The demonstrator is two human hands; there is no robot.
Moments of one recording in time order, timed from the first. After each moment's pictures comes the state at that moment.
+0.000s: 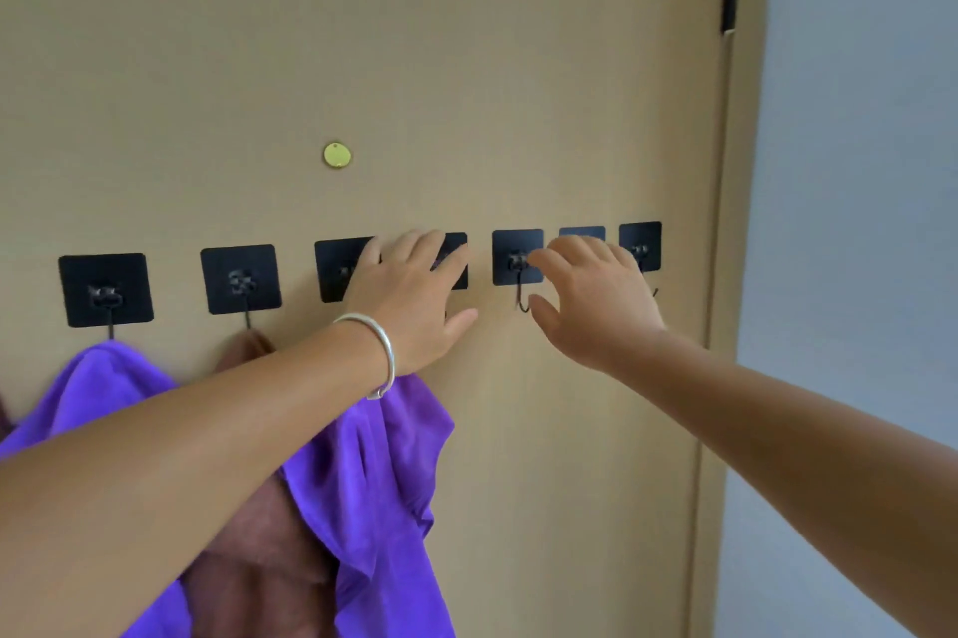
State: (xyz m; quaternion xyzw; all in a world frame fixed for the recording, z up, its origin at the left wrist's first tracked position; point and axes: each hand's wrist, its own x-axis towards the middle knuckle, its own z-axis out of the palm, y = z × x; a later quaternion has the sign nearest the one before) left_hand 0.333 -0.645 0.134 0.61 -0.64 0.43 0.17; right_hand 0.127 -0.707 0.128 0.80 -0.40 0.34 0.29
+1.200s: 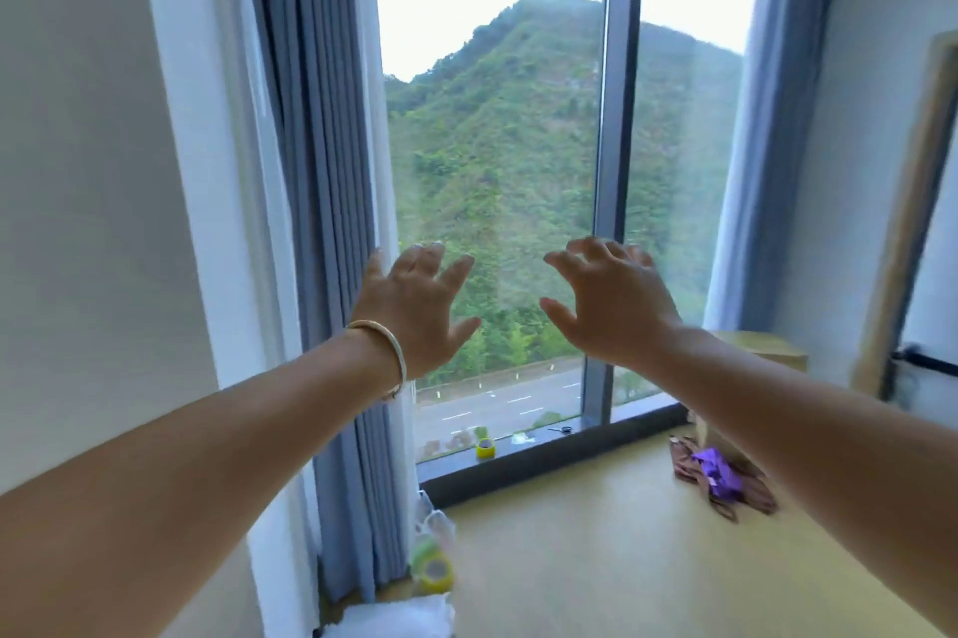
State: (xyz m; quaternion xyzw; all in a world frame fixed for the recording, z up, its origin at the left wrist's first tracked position) left_hand -0.058 -0.372 0.093 -0.04 -0.93 0.13 0.33; right_hand -0.098 -0.154 0.095 0.22 -0.90 0.02 0.36
